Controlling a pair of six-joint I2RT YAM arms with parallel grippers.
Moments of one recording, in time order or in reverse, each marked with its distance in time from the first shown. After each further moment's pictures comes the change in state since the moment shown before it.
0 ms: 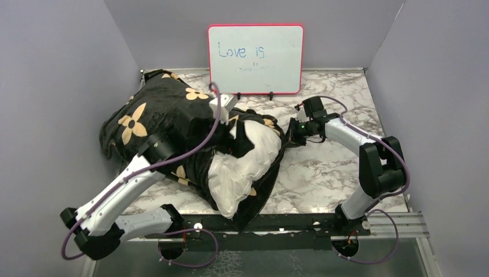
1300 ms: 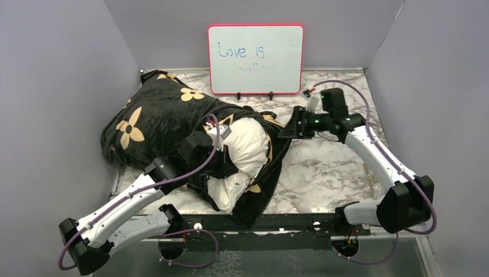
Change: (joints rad) left arm -0.001 -0.122 -0.344 0.120 0.039 -0.088; right arm -0.071 -0.356 0.013 -0.088 -0.155 -0.116
